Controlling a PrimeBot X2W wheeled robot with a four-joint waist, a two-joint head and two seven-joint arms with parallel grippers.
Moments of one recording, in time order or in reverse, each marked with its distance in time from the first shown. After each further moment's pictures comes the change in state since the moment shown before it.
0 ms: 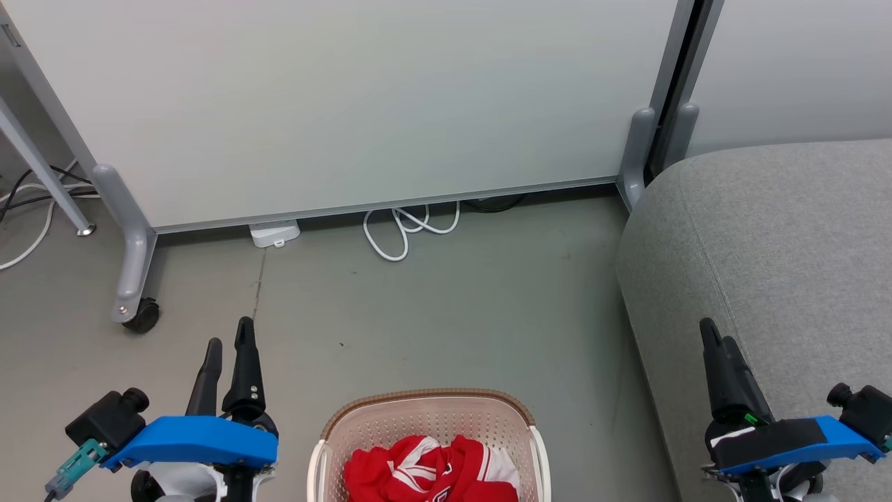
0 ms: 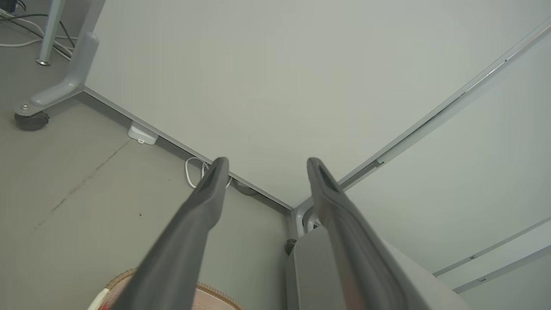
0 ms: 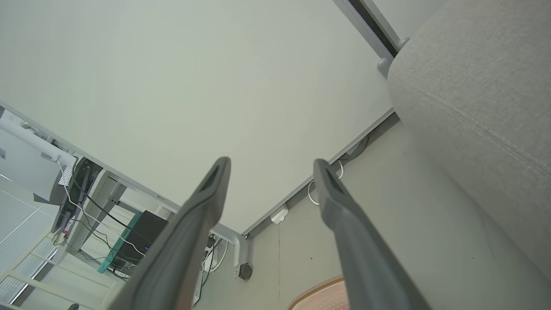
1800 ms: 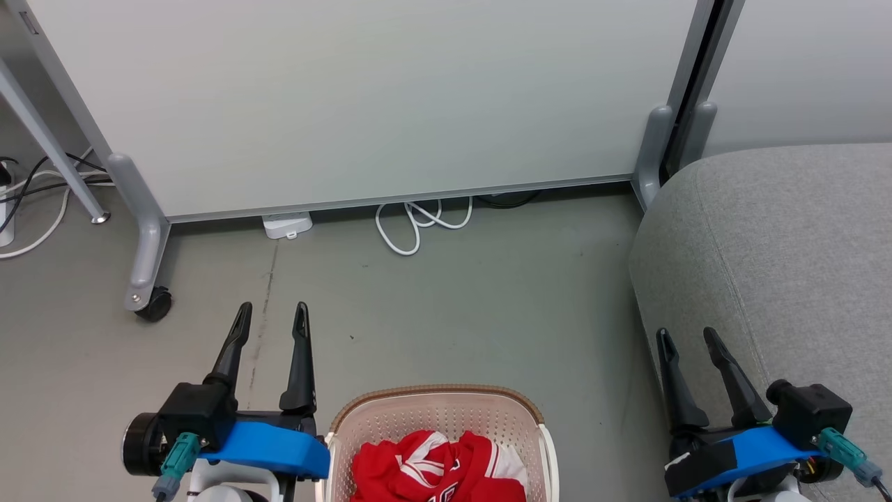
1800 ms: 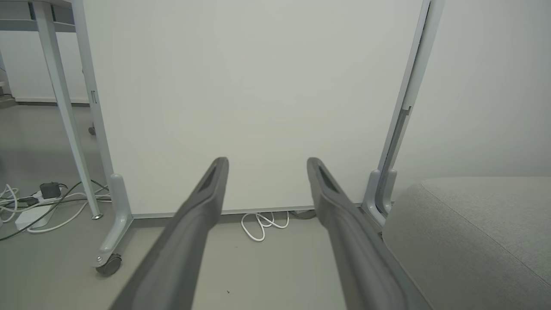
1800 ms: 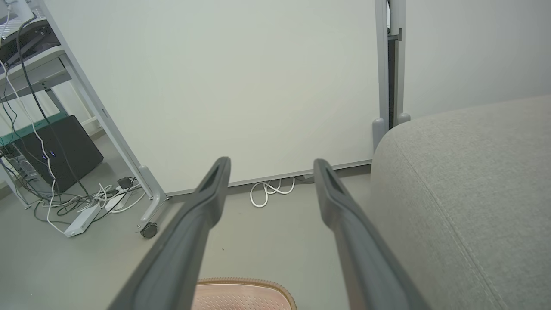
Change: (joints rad) left arm -0.013 0.055 -0.163 -0.043 0.580 0.072 -0.147; right arm -0.002 -0.002 0.058 0.028 -0.602 0.001 -0.144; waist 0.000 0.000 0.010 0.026
